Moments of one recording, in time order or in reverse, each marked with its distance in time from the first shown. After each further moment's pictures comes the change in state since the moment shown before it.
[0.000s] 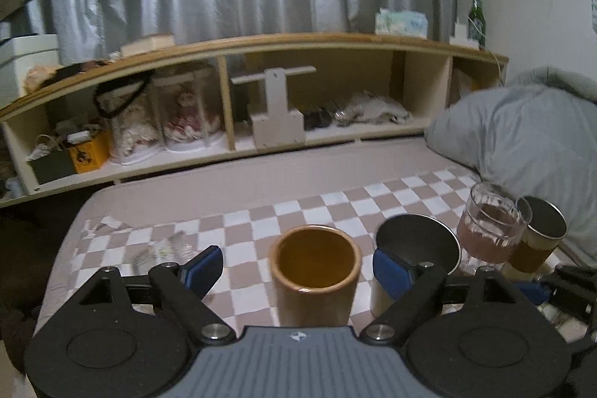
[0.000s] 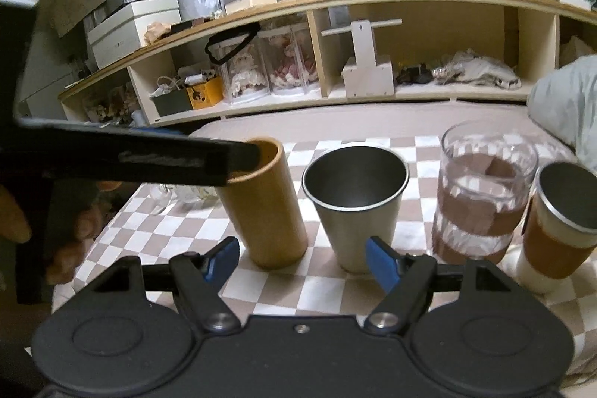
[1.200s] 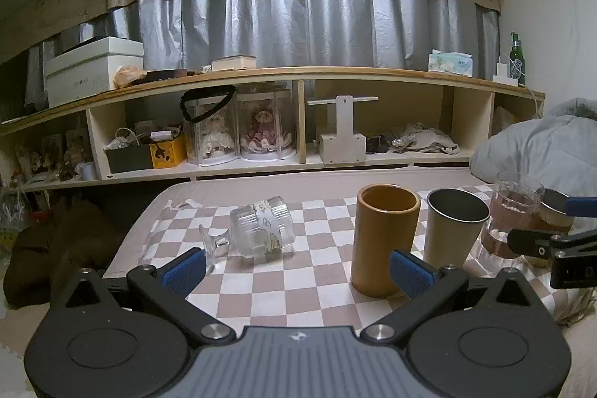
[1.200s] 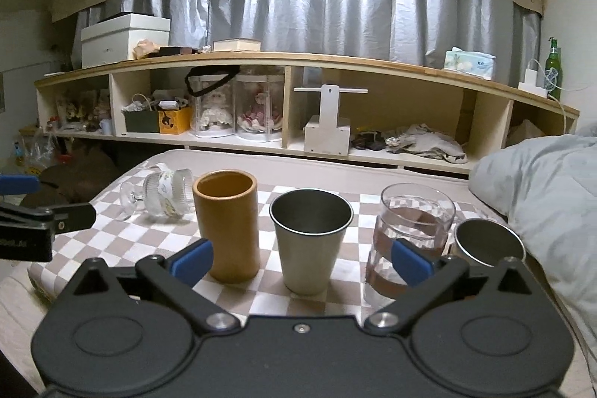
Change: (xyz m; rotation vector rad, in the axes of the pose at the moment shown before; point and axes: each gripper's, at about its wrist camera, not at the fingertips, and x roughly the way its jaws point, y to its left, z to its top) left arm -0.089 0.035 -0.083 -0.085 -0.130 0.159; right arm -0.059 0.023 -0.021 -0.168 -0.172 -0.201
